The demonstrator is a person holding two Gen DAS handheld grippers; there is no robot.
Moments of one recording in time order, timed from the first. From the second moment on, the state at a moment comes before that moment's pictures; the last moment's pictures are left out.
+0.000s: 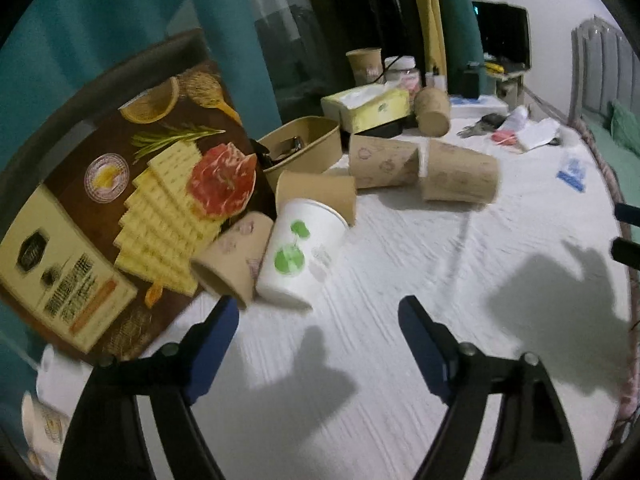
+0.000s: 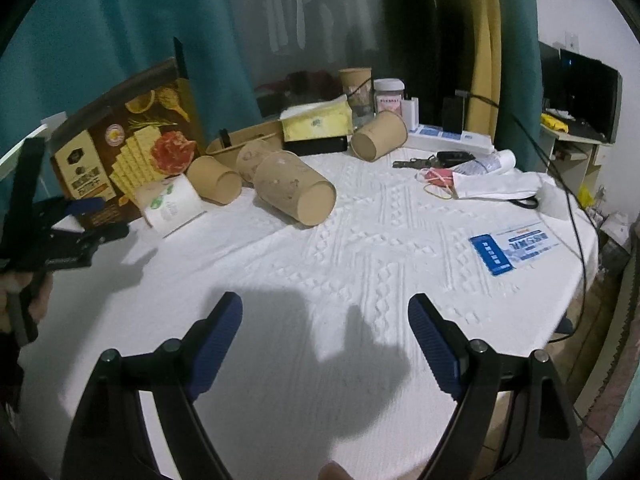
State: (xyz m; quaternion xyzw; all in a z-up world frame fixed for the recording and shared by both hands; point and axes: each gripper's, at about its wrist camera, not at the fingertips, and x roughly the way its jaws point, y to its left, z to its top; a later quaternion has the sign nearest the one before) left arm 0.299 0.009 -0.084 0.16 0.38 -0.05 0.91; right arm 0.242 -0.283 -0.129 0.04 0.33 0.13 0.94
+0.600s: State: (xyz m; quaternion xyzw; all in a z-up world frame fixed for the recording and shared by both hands) left arm 0.390 -0.003 -0.133 0.25 0.44 -0.04 0.86; right arm 0.264 -0.301 -0.149 0.06 0.34 0.12 0.93
